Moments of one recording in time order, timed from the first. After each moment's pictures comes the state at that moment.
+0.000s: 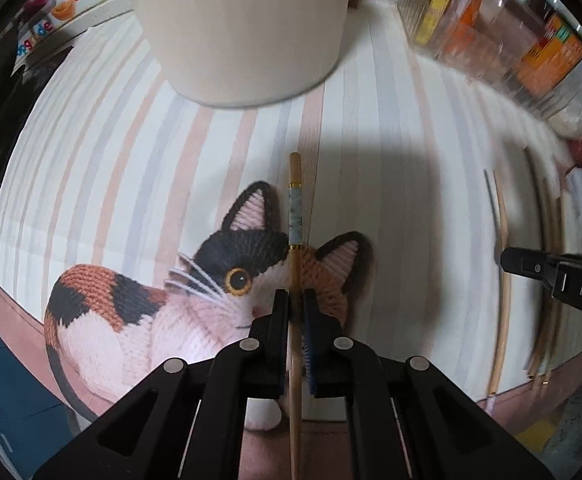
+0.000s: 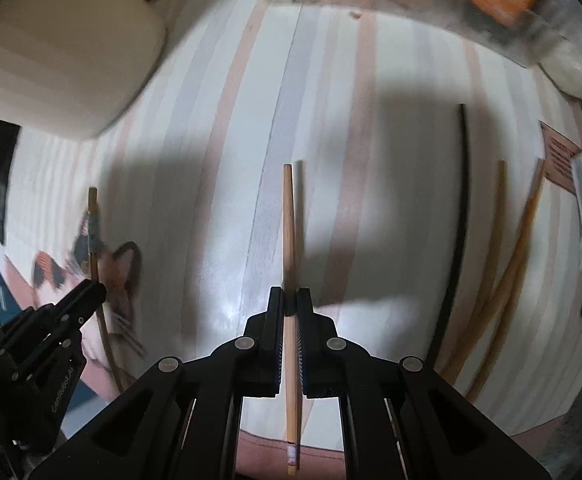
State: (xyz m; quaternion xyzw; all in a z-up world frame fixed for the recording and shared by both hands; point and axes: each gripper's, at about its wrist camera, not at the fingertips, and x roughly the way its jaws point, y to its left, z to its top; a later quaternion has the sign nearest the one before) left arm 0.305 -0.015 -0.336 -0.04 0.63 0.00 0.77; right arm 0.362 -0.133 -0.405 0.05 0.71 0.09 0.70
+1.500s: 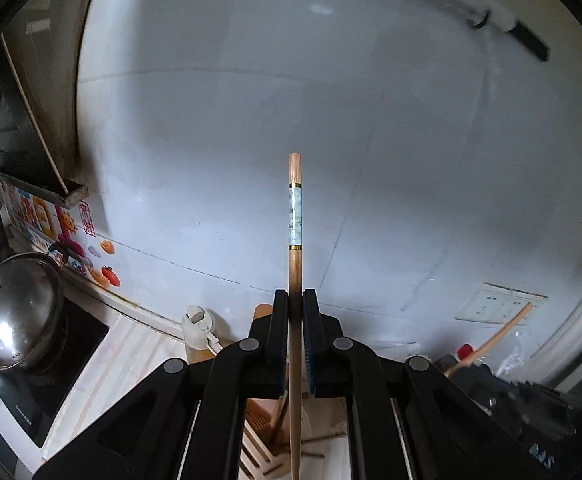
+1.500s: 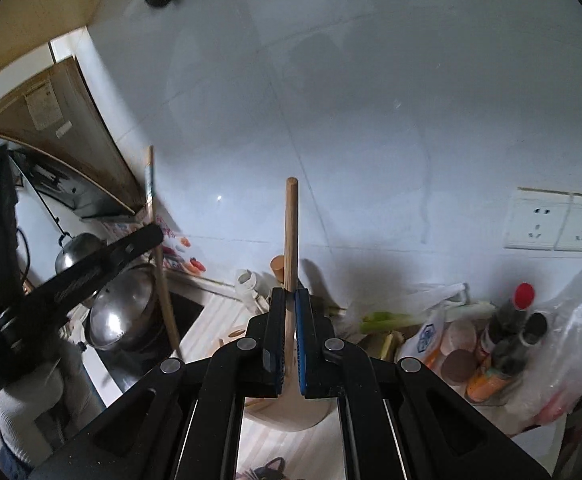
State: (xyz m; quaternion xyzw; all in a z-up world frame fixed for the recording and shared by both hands) left arm 0.444 0.061 0.007 -0.12 0.28 -0.01 0.95; right arm 0.459 -0.098 -0.046 0.11 0.35 0.22 0.90
